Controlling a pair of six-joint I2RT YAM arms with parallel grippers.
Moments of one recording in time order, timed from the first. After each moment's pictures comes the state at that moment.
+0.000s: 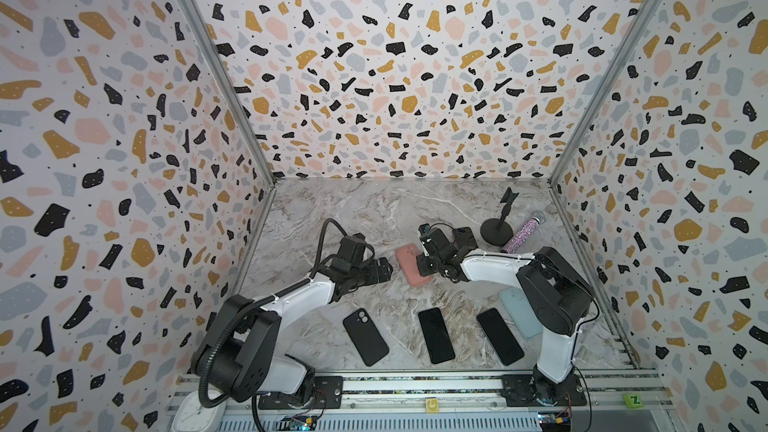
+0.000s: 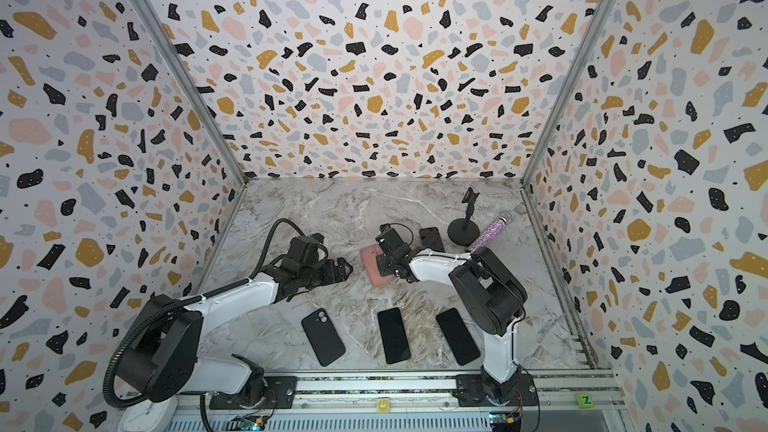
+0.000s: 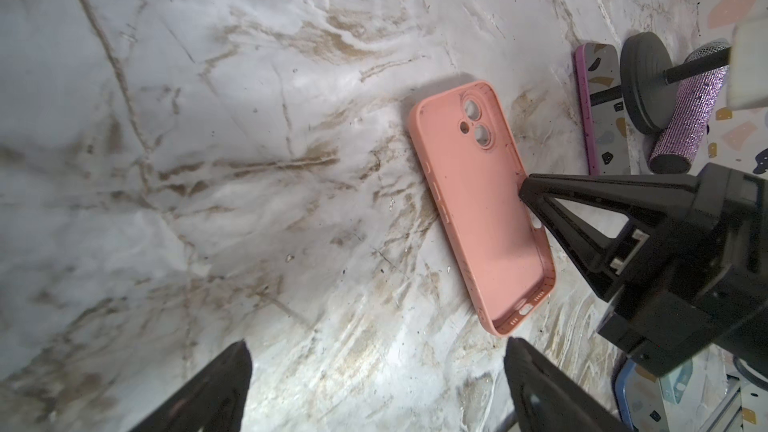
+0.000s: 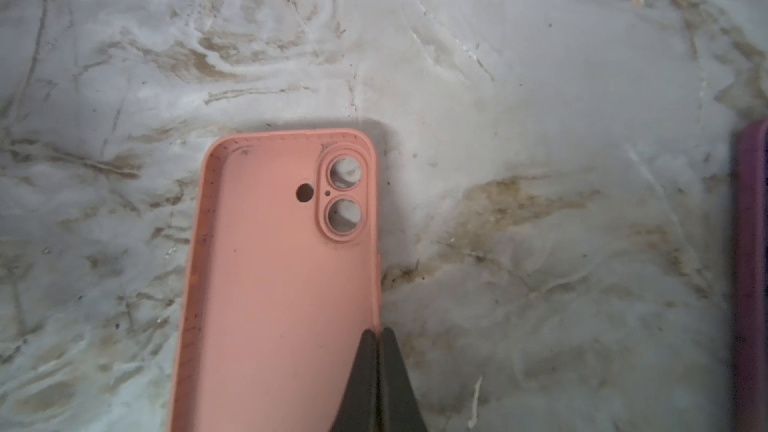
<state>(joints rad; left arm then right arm) -0.45 1.40 0.67 -0.14 0.21 -0.58 0.76 1.88 1.09 -0.11 0.13 0.33</state>
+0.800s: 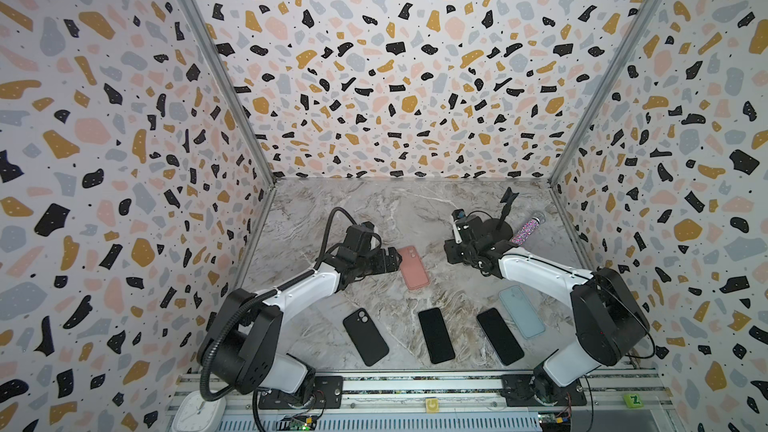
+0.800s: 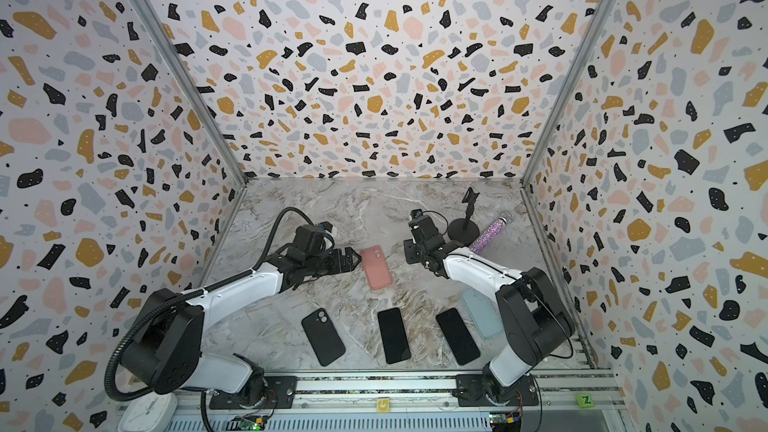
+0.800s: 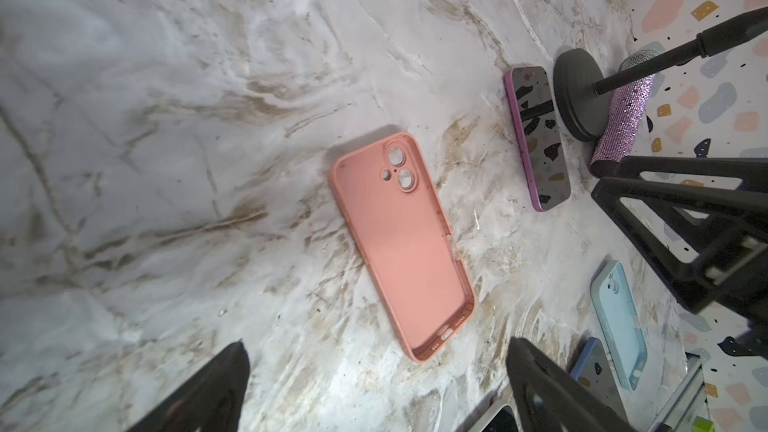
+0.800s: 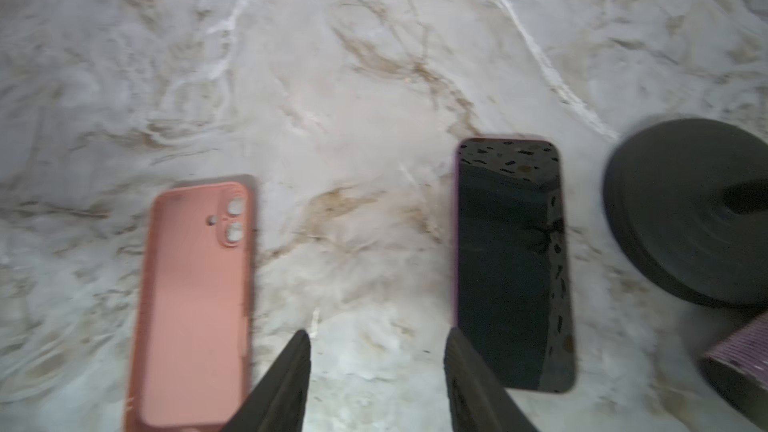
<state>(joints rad) -0.49 1.47 0.82 -0.17 0.24 -0.56 0.54 1.58 0.96 -0.22 0.13 0.24</state>
